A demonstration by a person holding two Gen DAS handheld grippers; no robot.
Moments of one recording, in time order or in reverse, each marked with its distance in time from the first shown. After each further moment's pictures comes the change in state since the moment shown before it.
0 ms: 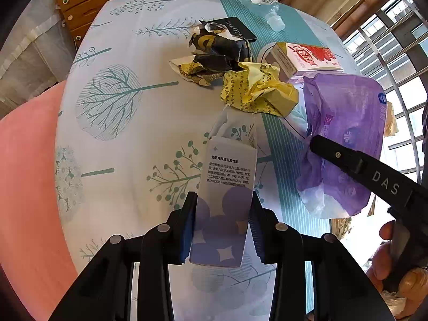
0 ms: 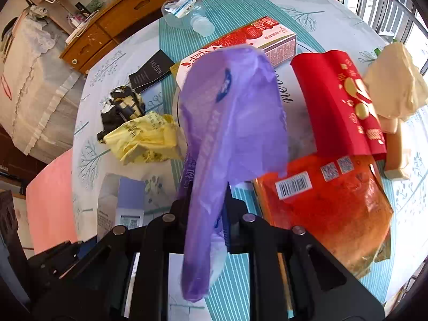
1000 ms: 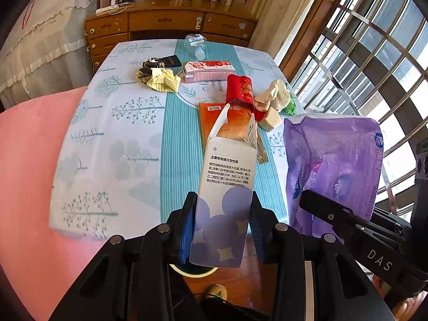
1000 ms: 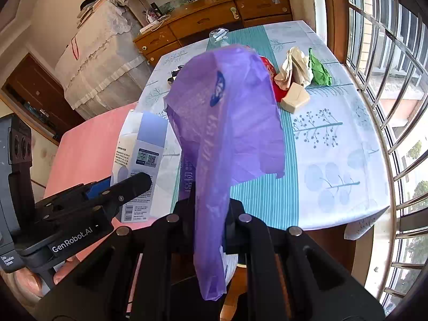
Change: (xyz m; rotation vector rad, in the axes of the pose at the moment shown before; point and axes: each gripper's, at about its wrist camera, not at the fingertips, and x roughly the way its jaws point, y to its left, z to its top) left arm -0.145 -0.215 -0.220 -0.066 -0.298 -0.005; right arm -0.255 -0.156 -0.188 -0.284 -0.088 0.212
